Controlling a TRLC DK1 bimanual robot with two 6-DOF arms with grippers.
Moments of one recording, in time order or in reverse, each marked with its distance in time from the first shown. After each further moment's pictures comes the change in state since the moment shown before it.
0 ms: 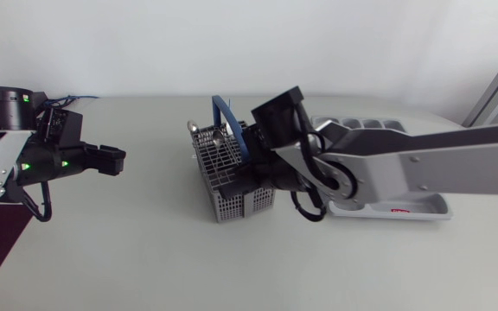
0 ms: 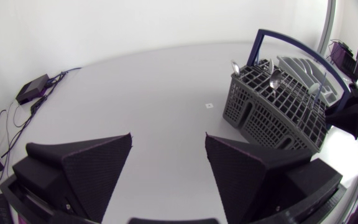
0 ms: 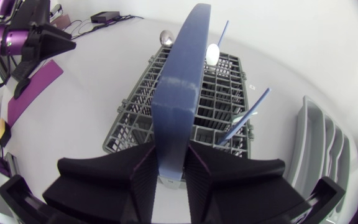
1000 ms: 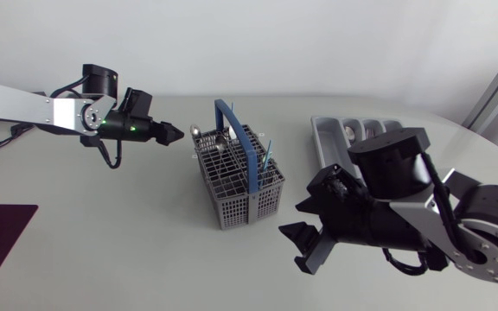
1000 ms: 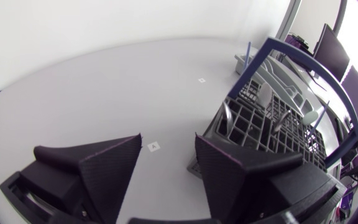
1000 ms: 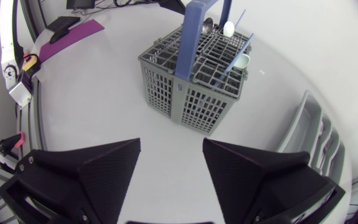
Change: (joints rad) left arm -0.078 0.655 0.536 0.014 0.364 0.027; right arm -0.098 -0.491 -0.387 -0.167 -0.231 -0.280
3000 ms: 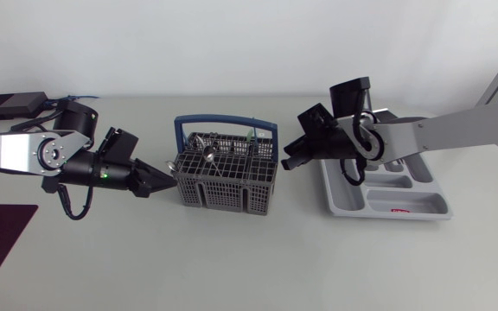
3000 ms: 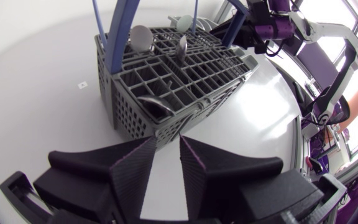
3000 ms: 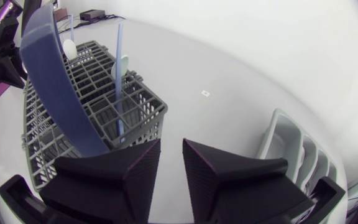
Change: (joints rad) left arm 0.016 -0.317 -0.388 -0.216 0.250 0.235; right arm -0.344 0.649 0.425 0.333 -0.081 -0.109
